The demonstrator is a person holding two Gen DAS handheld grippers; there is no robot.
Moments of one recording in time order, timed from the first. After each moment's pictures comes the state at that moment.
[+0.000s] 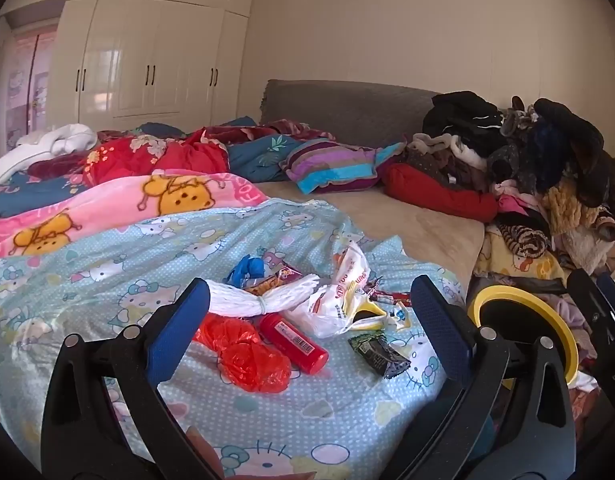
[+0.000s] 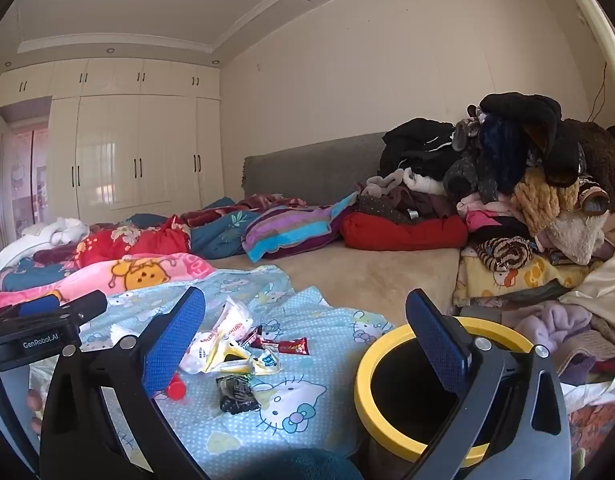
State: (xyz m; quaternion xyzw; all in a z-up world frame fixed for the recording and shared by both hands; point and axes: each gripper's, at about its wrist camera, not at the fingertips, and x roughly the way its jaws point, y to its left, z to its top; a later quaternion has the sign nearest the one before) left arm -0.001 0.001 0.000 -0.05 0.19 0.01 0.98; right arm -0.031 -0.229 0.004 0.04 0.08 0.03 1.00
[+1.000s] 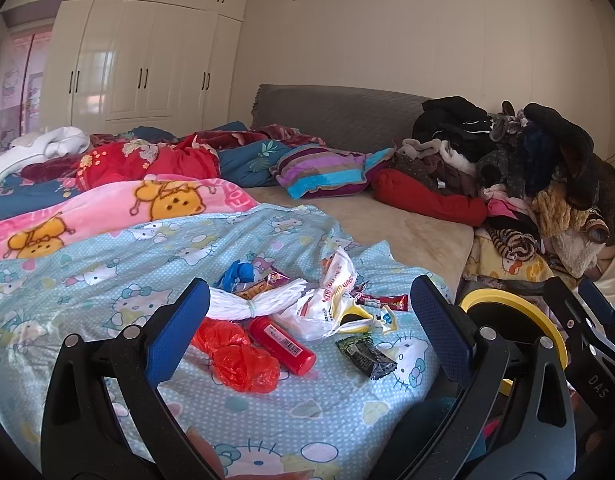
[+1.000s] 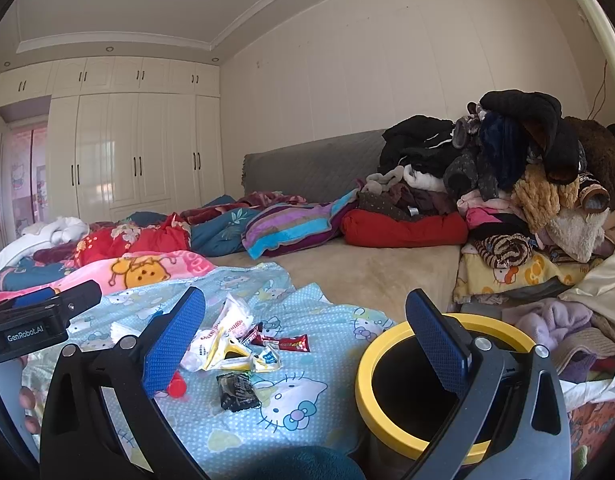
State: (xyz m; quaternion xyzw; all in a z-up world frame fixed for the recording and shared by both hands) left arm -0.004 -0.007 0.009 -0.06 0.19 -0.01 0.98; right arm -0.030 -0.228 0.001 0.04 0.09 0.03 0.99
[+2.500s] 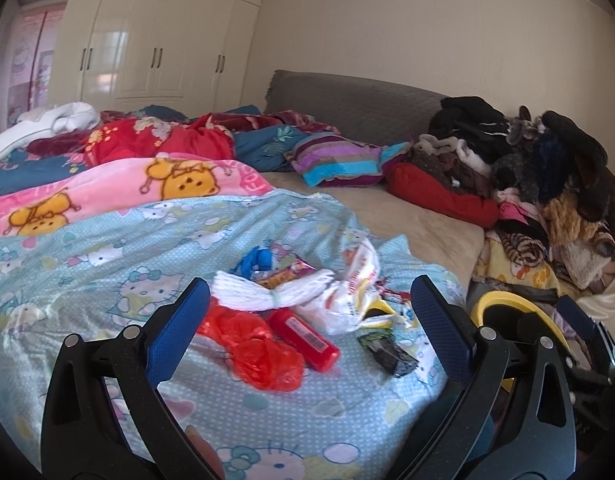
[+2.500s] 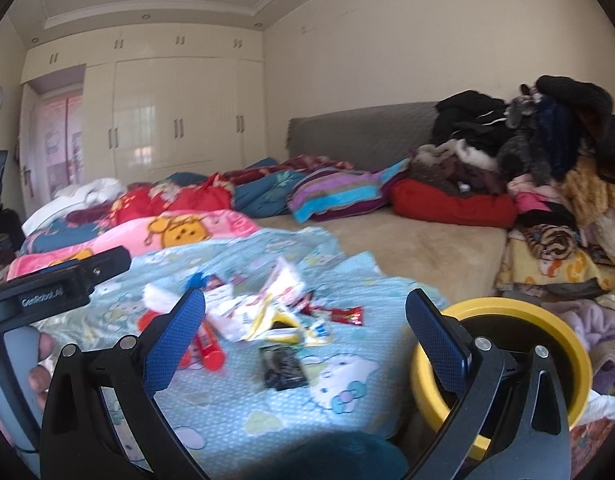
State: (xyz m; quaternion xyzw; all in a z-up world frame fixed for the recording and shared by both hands) left arm 0.010 0.030 -0.008 -0.09 0.21 0.01 0.97; right arm -0.002 -0.180 -0.018 0.01 0.15 0.12 0.98
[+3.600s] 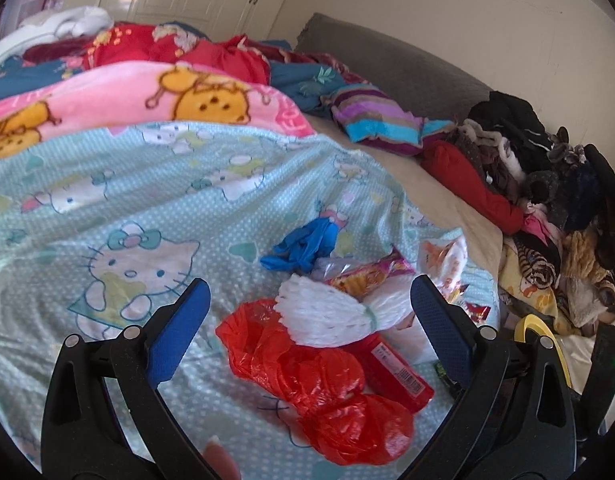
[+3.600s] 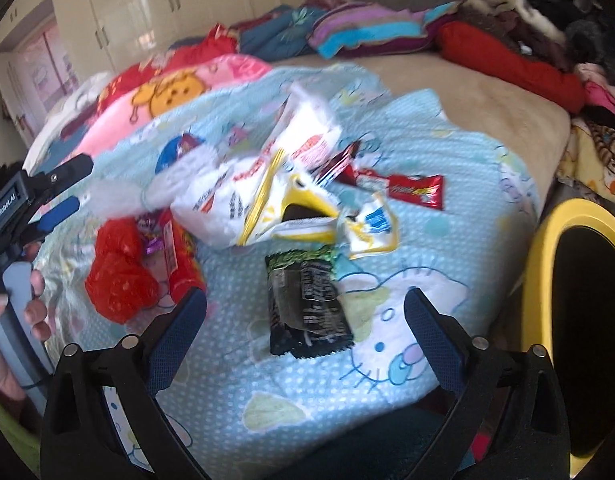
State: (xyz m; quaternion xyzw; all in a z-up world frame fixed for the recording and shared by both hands) left arm 0.114 0.127 -0.079 -0.20 0.31 0.00 0.93; right arm 0.132 -0.139 -0.106 0.00 0.44 0.18 0.88
